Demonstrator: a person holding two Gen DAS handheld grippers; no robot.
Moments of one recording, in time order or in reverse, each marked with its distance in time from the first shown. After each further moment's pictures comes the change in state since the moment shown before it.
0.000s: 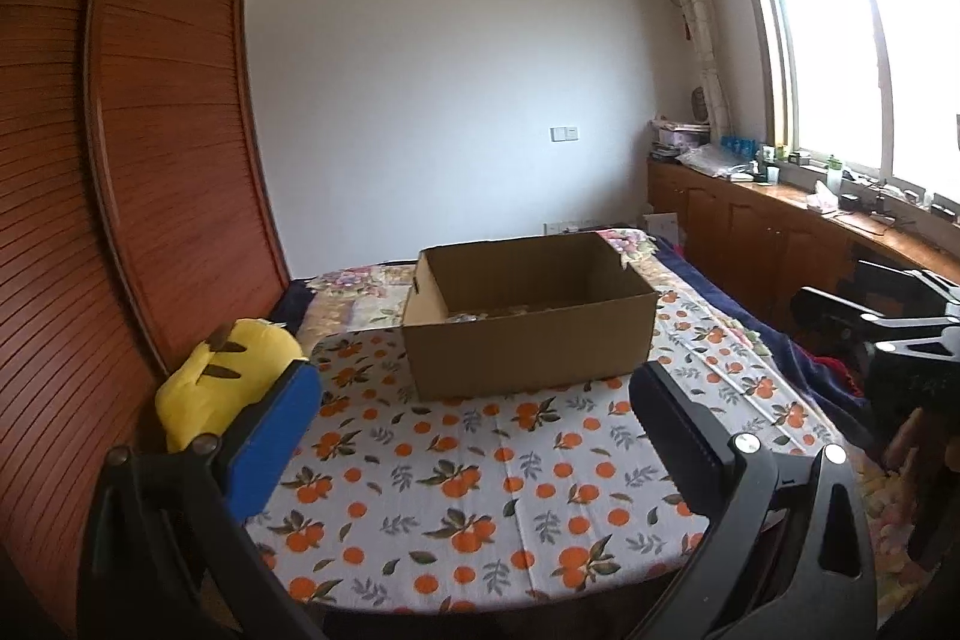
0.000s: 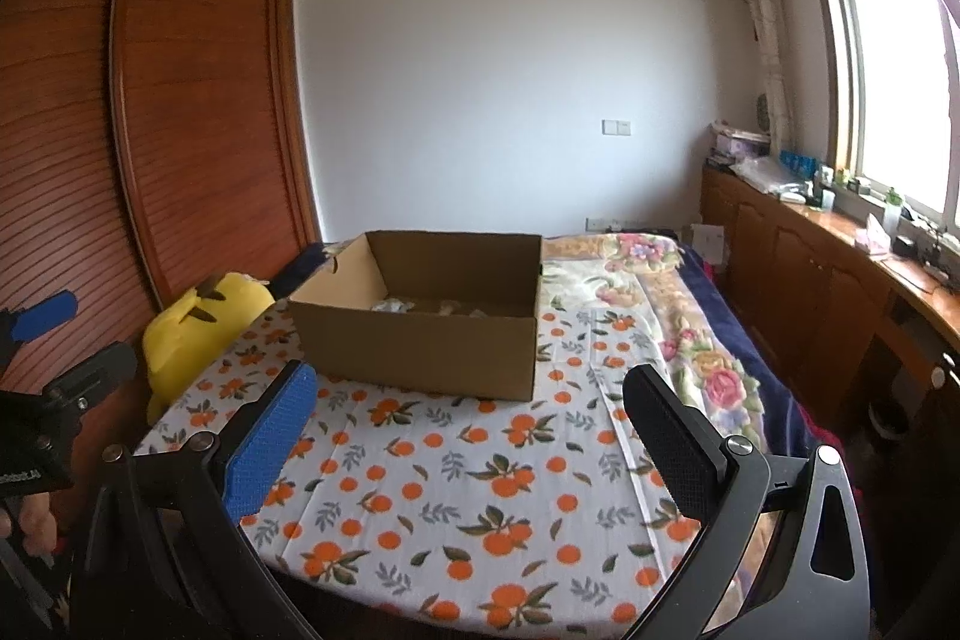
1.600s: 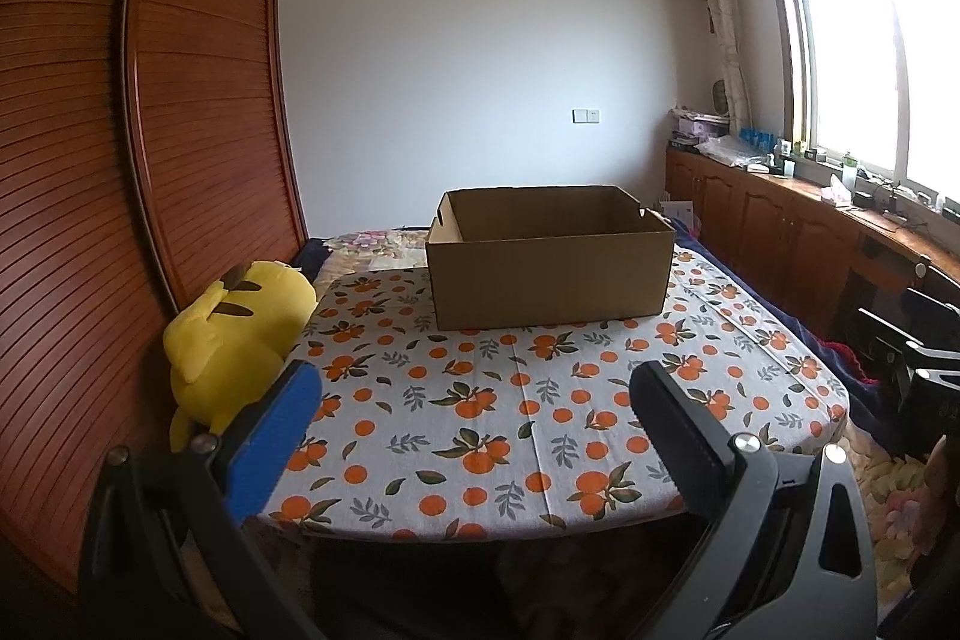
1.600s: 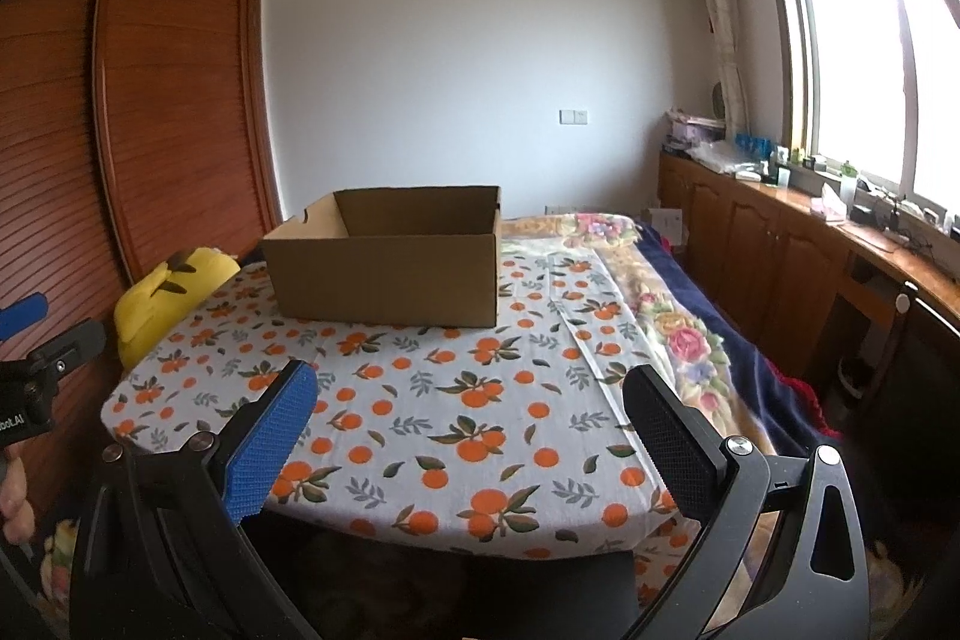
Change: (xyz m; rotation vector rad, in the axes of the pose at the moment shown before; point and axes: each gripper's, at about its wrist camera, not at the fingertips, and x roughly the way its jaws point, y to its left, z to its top) left arm -0.012 0.009 -0.069 -0.056 0.040 0.022; right arm -0.025 0.000 -0.078 0.019 -0.005 -0.101
